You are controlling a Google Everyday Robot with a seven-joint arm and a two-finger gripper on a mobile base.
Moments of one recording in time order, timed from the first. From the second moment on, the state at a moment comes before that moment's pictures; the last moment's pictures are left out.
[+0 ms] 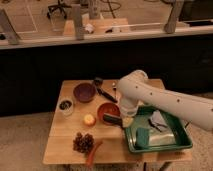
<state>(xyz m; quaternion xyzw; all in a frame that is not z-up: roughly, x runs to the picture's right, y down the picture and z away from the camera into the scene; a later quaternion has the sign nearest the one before) 0.100 0.166 0.733 -0.39 -0.05 -0.04 0.92</state>
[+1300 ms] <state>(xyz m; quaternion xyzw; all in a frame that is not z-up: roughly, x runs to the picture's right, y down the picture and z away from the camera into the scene) 0.086 0.133 0.777 -0.41 0.06 -0.09 0.91</state>
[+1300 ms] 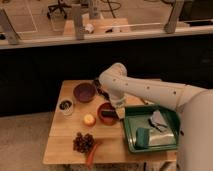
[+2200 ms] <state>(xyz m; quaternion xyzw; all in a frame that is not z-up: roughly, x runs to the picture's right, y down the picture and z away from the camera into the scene) 0.072 0.114 0.798 -0.41 0.09 -0.11 0.90</state>
